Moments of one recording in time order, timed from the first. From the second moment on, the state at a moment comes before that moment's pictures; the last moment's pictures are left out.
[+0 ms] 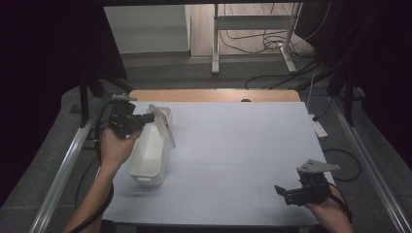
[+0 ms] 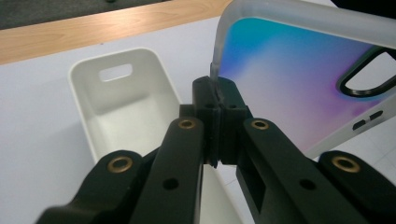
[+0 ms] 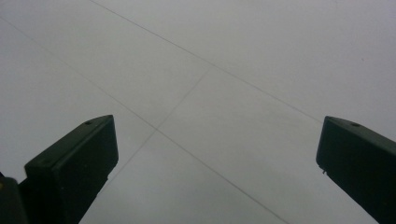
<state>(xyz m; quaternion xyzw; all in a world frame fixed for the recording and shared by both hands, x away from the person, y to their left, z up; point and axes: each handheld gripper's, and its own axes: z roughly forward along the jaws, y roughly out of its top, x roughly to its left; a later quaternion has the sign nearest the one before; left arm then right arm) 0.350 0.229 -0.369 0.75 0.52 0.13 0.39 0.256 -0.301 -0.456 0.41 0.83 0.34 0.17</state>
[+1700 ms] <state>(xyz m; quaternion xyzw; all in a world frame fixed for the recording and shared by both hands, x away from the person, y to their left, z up) 0.404 0.258 -0.384 0.70 0.60 0.16 0.35 0.246 -0.323 -0.449 0.45 0.81 0.35 0.18</state>
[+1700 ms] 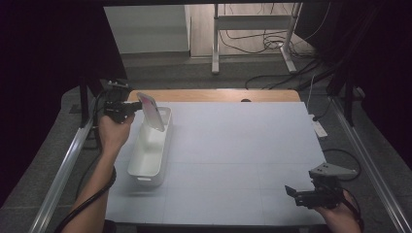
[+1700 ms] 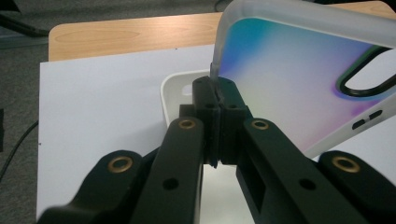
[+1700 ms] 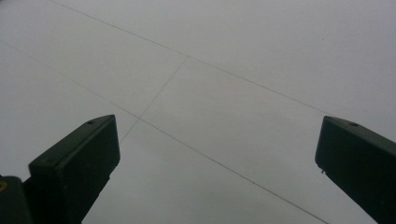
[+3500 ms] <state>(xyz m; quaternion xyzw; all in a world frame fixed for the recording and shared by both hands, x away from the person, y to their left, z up) 0.452 0.244 -0.450 0.66 0.66 0.19 0.31 0.247 -0.323 -0.450 0.44 0.81 0.35 0.17</state>
